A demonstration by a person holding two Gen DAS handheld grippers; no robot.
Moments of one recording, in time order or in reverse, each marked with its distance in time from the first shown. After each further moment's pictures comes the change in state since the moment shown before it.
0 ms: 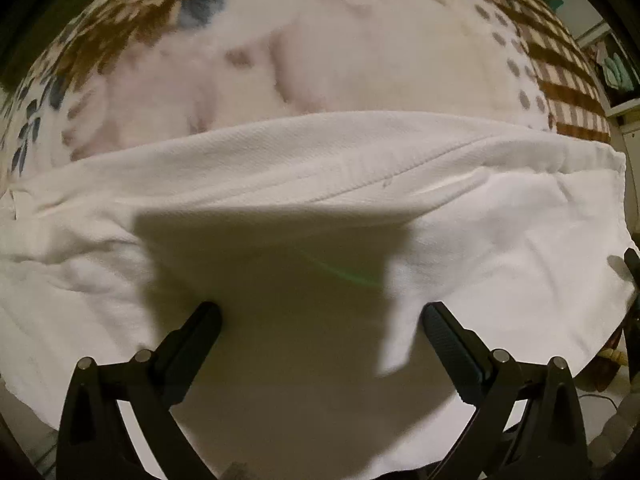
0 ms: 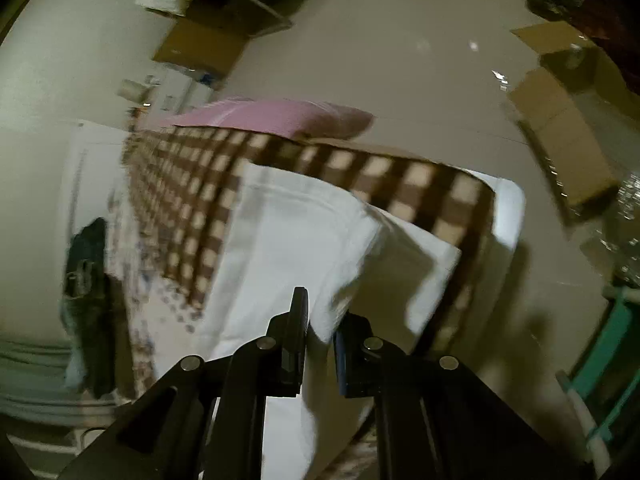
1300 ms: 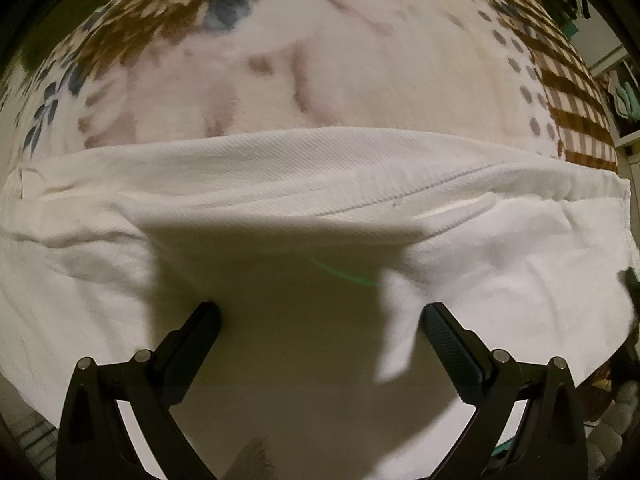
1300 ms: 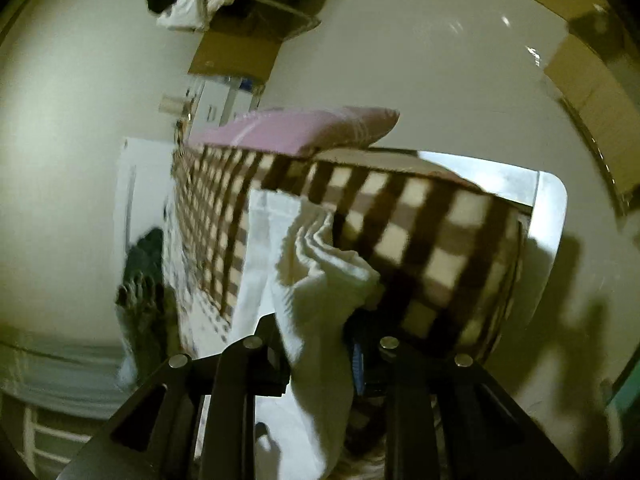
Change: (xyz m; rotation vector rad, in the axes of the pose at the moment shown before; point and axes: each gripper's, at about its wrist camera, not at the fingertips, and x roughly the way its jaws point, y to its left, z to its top) left arm -0.002 -0.002 -0.010 -0.080 -0.066 0.009; right arm 0.036 -0.043 -0.012 0.063 0.014 0.189
